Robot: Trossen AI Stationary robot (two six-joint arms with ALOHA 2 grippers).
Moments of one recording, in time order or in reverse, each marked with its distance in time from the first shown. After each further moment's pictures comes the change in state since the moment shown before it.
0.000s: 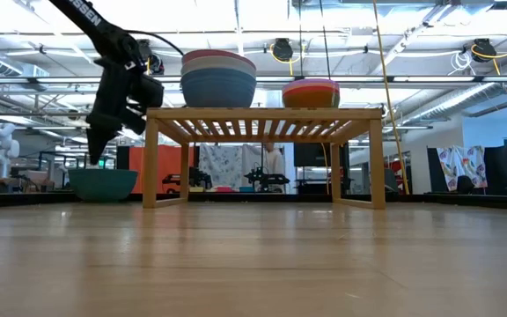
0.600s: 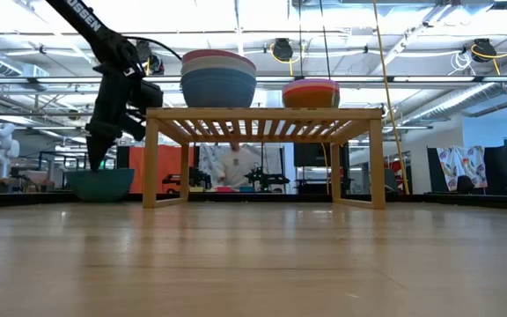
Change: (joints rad) left arm 0.003 0.009 -0.053 0.080 -0.008 0.008; right arm 0.000 0.000 0.000 0.000 0.000 0.002
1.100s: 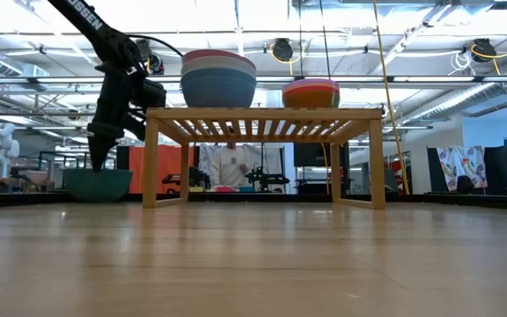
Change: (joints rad) left arm -0.033 0.000 0.000 0.010 -0.030 0.001; right arm 0.000 0.000 0.000 0.007 0.000 -0.003
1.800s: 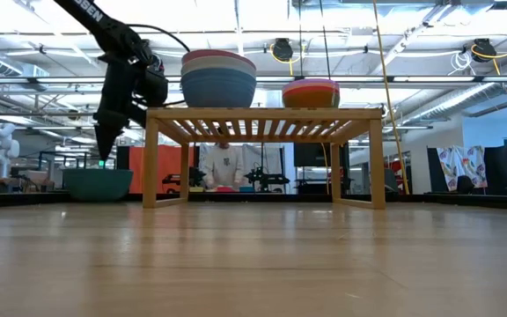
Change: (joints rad) left arm 0.006 -0.008 0.098 -0.070 0.027 0.004; right arm 0.000 0.027 0.000 0.000 0.000 0.000
